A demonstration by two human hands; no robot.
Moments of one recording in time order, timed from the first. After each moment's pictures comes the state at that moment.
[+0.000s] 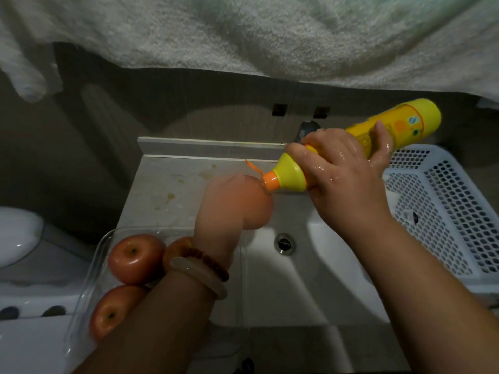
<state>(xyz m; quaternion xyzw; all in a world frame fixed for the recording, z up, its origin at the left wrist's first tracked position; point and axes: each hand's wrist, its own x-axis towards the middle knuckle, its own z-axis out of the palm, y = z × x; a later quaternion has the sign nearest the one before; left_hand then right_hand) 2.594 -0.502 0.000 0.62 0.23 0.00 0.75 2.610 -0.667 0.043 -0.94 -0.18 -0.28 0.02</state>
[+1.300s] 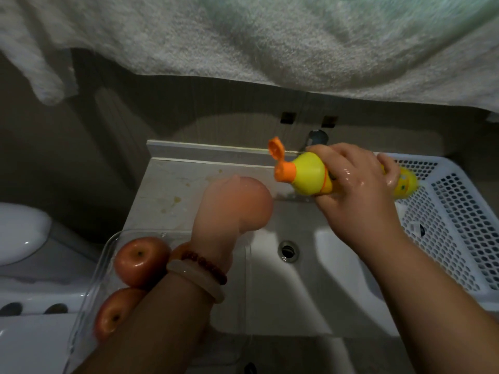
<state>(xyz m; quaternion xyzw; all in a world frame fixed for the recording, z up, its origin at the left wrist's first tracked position) 2.593 -0.491 0.011 0.59 0.21 0.01 0.78 2.608 -0.668 0.046 -0.96 -0.11 -0.23 0.15</state>
